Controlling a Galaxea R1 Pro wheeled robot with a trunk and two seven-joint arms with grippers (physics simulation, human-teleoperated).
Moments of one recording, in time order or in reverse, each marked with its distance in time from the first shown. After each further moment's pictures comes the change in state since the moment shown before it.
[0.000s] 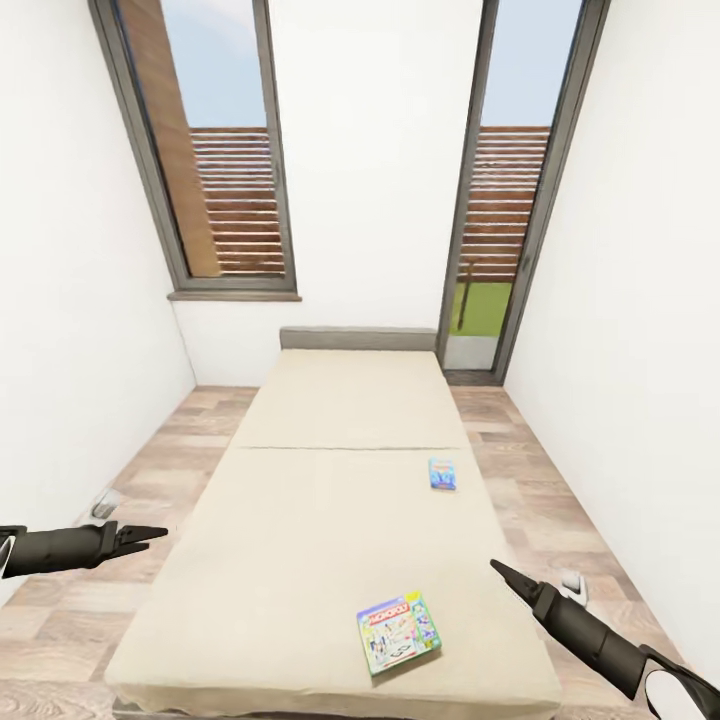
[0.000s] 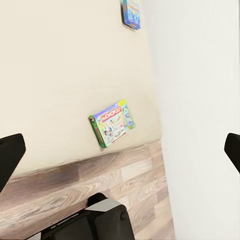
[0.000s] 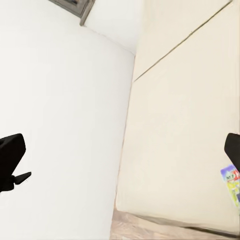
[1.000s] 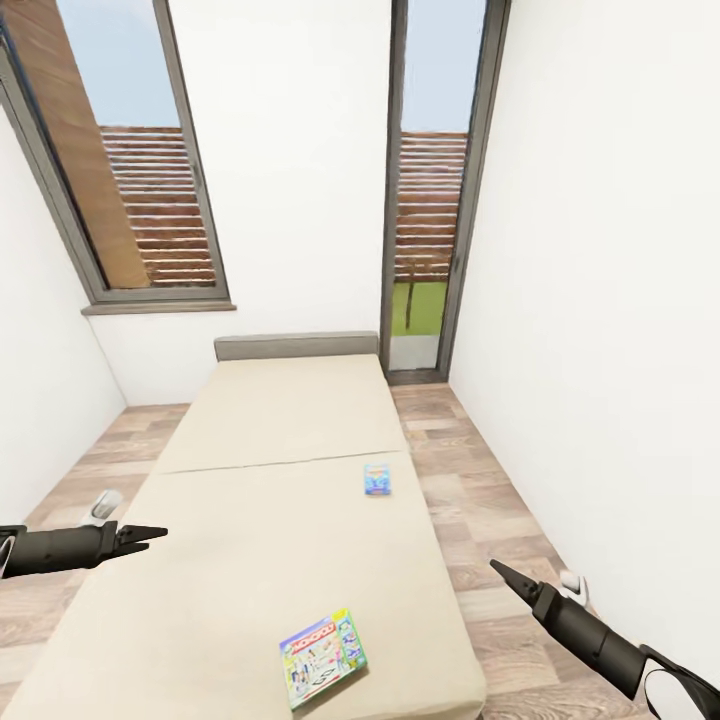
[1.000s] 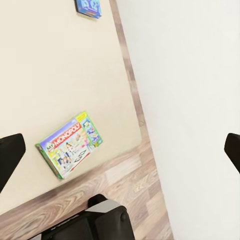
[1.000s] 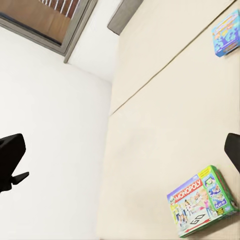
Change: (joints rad) left arm 0.001 0.000 0.000 -0.001 -0.001 0.000 0.000; right arm 0.000 0.000 0.001 0.000 0.003 -0.002 -0.006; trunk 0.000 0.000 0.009
